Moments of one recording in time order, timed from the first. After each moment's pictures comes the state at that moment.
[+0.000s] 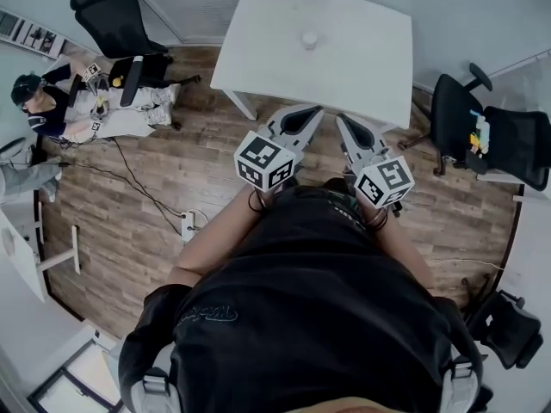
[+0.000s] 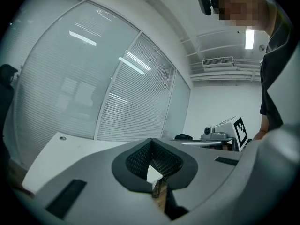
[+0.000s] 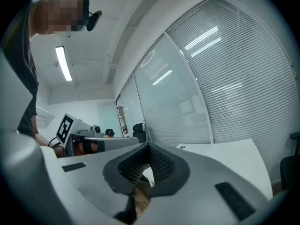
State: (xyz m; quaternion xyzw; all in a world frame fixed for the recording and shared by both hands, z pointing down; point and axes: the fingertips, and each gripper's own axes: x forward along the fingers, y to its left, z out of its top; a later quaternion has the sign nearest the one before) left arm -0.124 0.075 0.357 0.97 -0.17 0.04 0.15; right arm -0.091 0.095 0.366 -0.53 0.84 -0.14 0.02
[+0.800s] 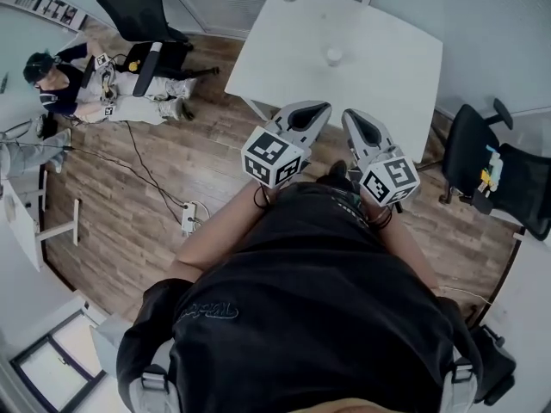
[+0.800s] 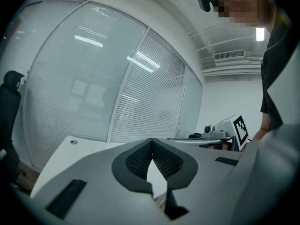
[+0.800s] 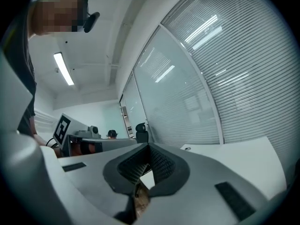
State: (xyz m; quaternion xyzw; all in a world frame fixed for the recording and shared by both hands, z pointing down) left arm -0.111 -0.016 0.371 0.96 -0.23 0.06 0.15; right arm -0.074 -0.004 0.380 -0.49 0.86 -0.16 0.03
